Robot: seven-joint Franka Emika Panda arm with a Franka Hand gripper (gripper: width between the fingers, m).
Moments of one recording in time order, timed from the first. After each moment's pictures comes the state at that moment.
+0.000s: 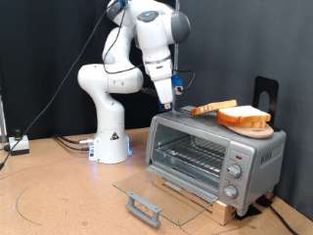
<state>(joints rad) -0.44 -1.02 0.62 -2.81 0.81 1.71 -0.74</state>
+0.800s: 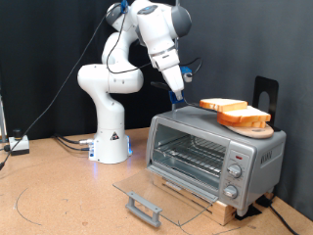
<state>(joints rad) -0.41 -1.15 0.58 -2.84 0.95 1.76 -0.82</state>
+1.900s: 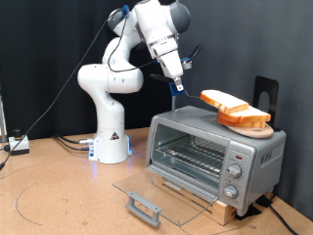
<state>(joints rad) -0.44 -1.20 0.64 -2.83 0.99 1.91 -0.81</state>
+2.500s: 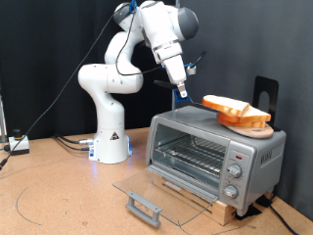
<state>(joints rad) -0.54 -1.06 0.76 -2.77 1.05 2.06 -0.82</state>
